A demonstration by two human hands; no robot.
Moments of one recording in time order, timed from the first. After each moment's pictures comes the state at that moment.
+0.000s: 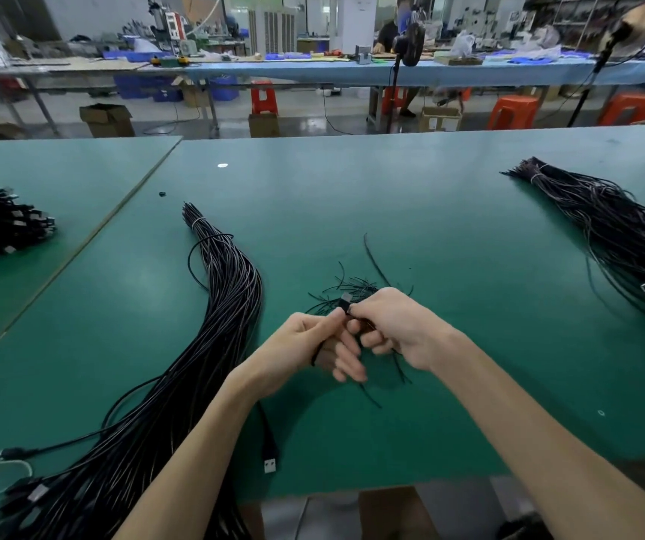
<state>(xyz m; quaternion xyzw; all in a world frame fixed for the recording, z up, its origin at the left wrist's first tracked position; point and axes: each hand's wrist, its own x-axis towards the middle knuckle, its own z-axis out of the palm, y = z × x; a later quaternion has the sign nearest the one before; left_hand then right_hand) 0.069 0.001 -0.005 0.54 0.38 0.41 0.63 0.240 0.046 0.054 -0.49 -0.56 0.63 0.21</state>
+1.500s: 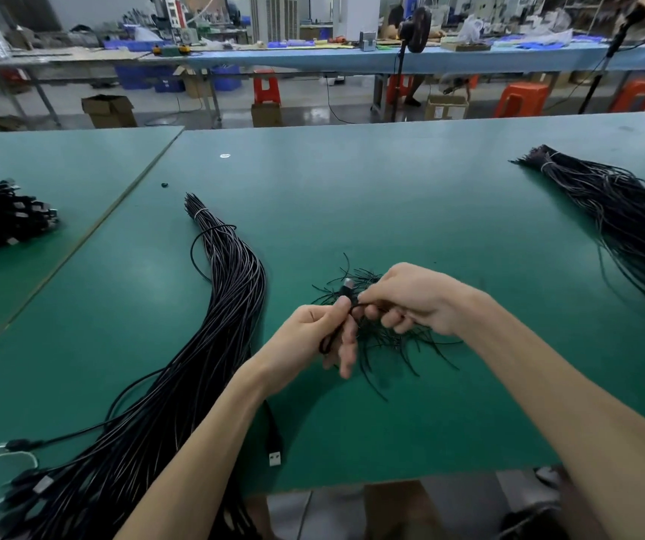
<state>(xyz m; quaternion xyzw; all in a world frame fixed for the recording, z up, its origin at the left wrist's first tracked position) 0.075 -0.003 -0.002 0.54 0.40 0.43 0.60 0.251 0.066 0.076 -0.50 -0.64 0.58 0.10</state>
